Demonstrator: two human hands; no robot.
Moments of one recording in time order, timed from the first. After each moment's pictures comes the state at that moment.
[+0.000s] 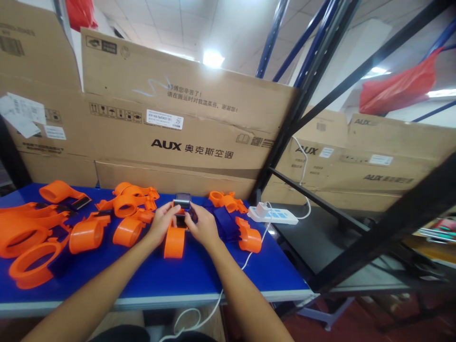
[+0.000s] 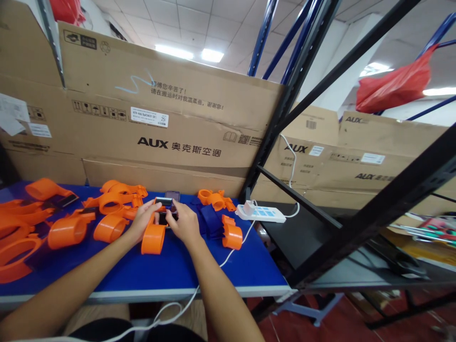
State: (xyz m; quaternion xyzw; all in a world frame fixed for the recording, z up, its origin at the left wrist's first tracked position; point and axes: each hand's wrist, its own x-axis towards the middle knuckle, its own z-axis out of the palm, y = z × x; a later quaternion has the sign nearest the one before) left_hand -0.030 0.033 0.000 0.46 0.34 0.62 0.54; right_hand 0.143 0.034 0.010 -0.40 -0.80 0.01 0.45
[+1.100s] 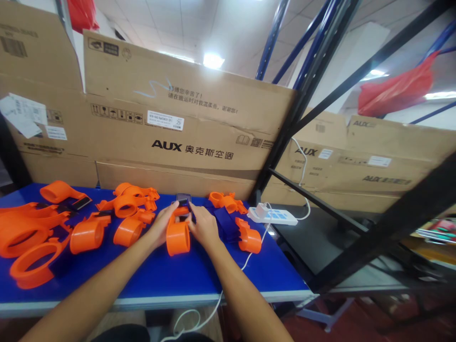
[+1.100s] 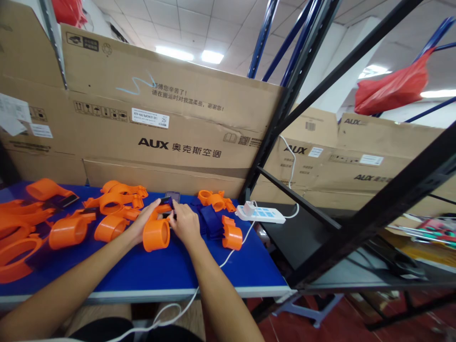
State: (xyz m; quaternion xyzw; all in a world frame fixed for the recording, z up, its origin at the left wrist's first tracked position) left_hand -0.022 0.027 0.012 0.30 0.24 0.60 0.70; right_hand 0.144 0.039 0.004 -0.43 -0.82 -0.11 0.37
